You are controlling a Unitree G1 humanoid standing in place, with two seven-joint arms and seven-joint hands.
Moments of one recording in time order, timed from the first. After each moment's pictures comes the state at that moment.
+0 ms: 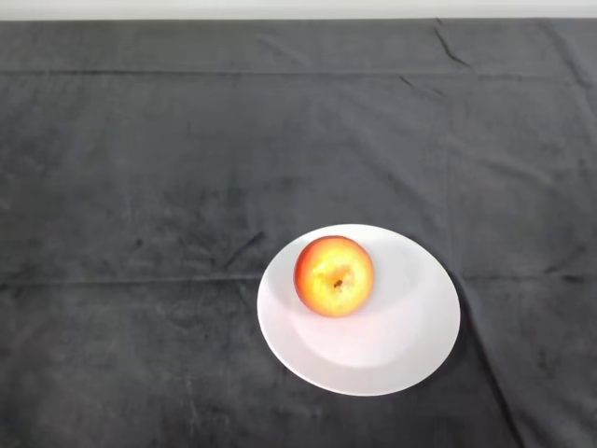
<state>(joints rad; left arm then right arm) -0.32 0.71 0.30 0.46 0.07 -0.36 0.55 -0.77 -0.45 -0.82 1.22 0.78 0.38 0.42</state>
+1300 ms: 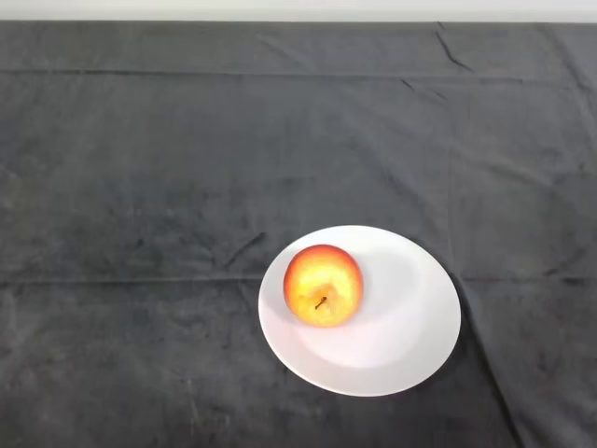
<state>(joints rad) -0.33 0.71 0.49 0.67 0.03 -0.49 0.60 -0.77 -0.45 -0.82 1.22 0.78 0.38 0.42</state>
